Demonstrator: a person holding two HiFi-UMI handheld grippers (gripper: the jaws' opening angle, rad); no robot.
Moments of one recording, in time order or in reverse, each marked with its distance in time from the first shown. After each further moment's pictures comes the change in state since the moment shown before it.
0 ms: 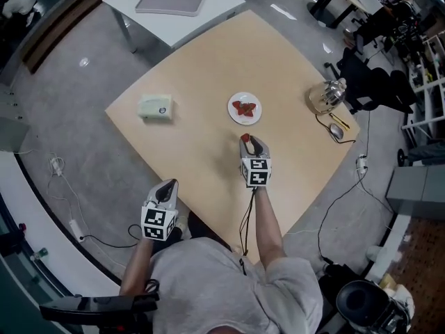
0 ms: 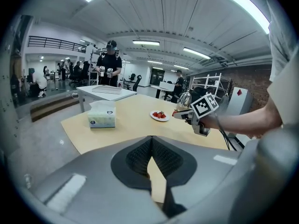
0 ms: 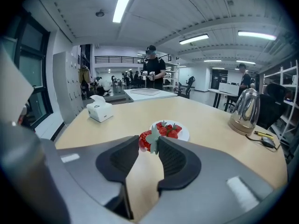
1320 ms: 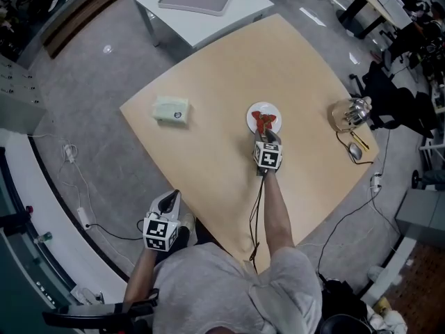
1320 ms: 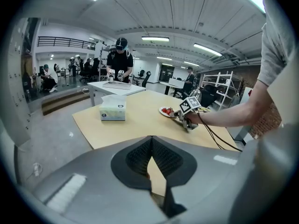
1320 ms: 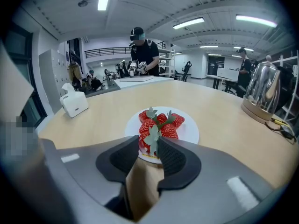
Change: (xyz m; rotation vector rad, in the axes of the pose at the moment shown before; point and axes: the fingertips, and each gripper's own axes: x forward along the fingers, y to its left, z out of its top) left arm -0.007 0.022 -0.015 -0.069 0.054 0.109; right arm 0.126 -0.045 -0.022 0.082 0.136 -0.018
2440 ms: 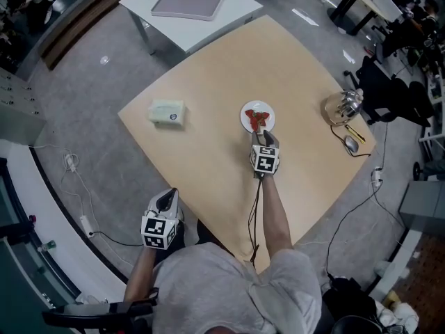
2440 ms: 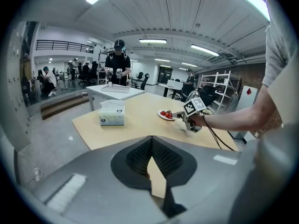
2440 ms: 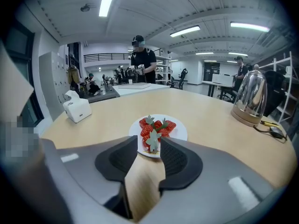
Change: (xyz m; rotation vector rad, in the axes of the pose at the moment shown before) left arm -0.006 -0.004 0.011 0.031 -0.022 -0.005; right arm -0.038 0.000 0.005 0.013 -0.078 -0.038
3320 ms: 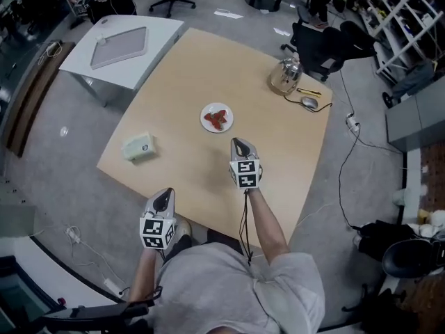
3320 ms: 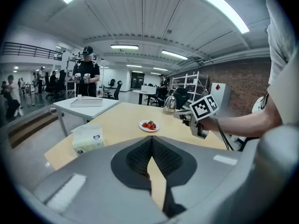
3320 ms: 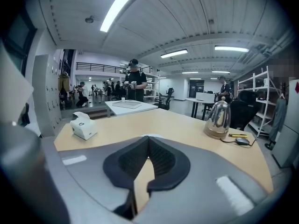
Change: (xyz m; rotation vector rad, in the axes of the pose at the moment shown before) left arm 0.023 -0.005 0.060 0.216 -0.077 -0.294; right arm -0.135 0.033 0.039 0.010 -0.204 -0.168
